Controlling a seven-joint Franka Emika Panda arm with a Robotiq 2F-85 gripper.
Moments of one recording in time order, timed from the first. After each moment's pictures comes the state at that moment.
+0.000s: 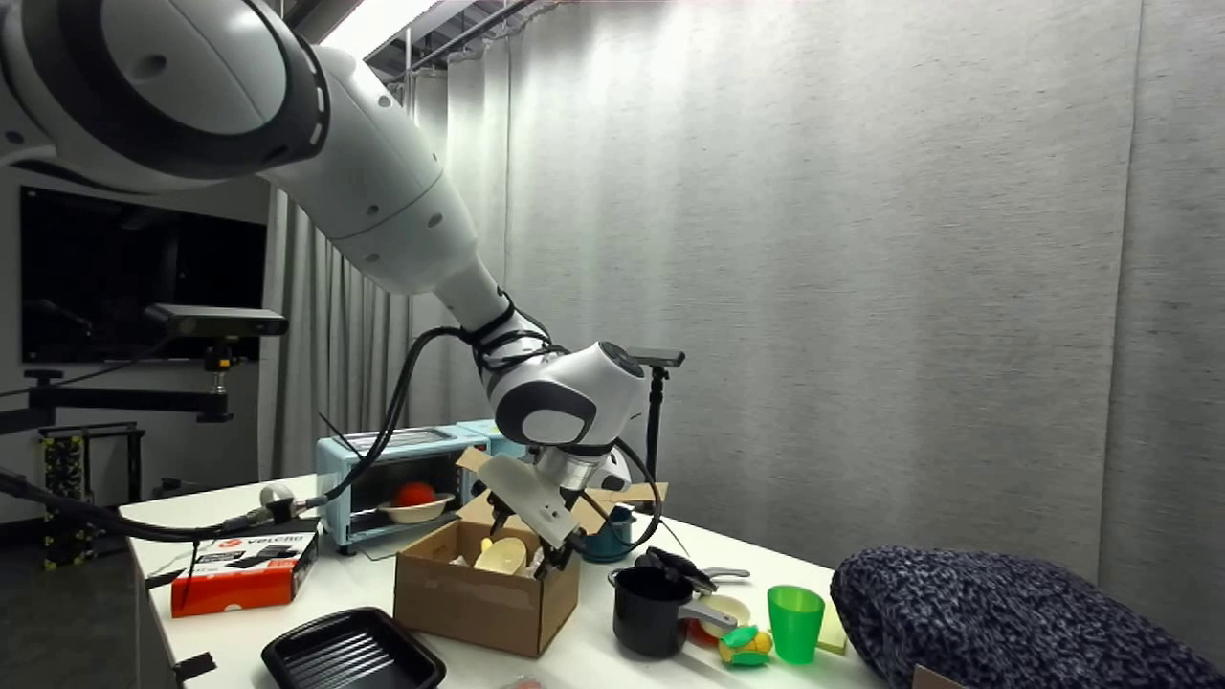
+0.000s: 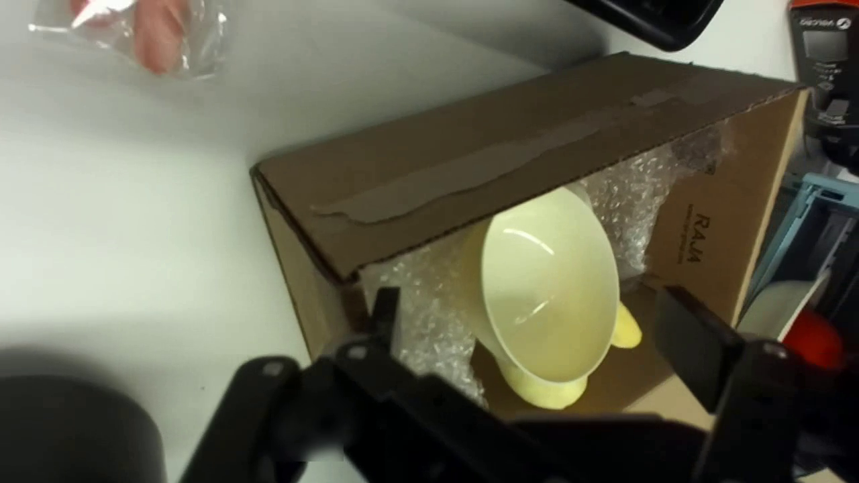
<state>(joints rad) -0.03 0.43 0.18 -1.89 0.63 2.26 -0.60</state>
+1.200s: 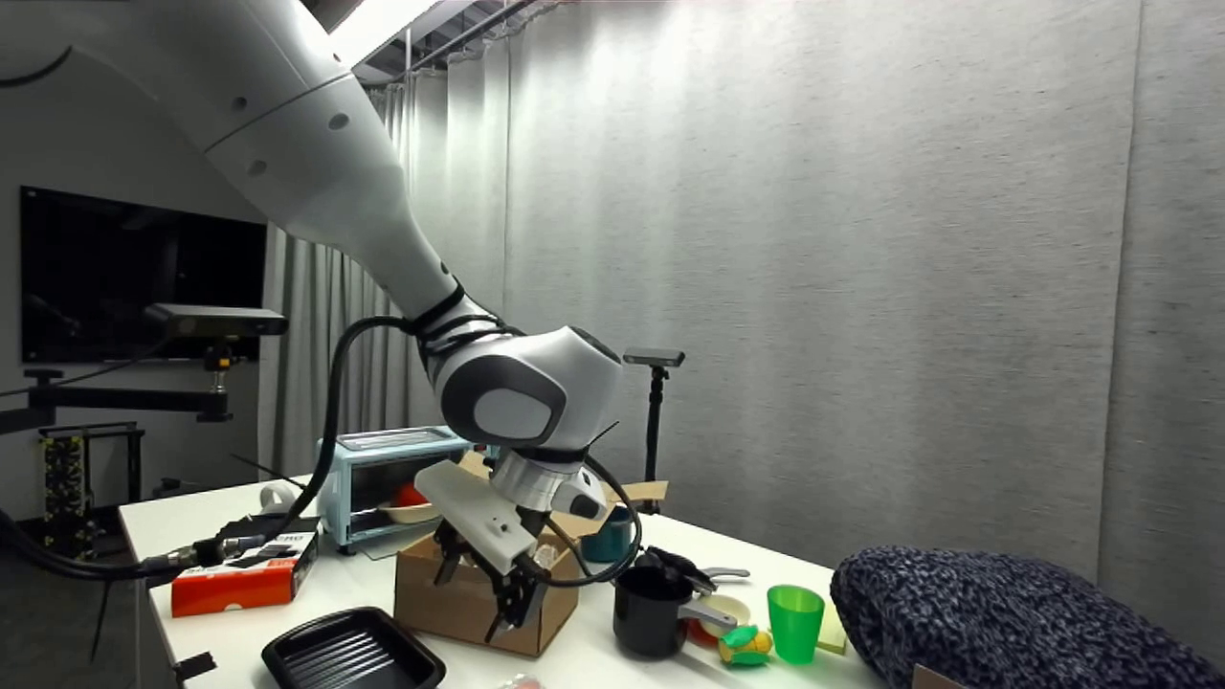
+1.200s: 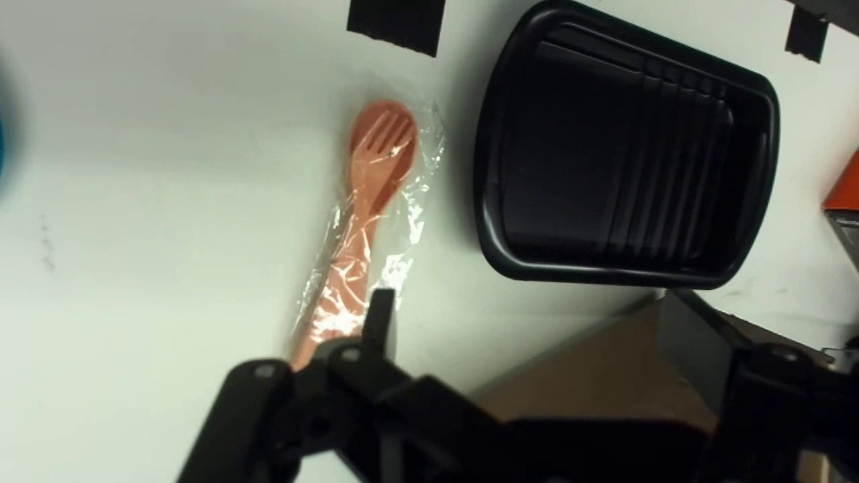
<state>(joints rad) -0.05 0.15 0.10 -2.25 0.48 2.18 -0.50</state>
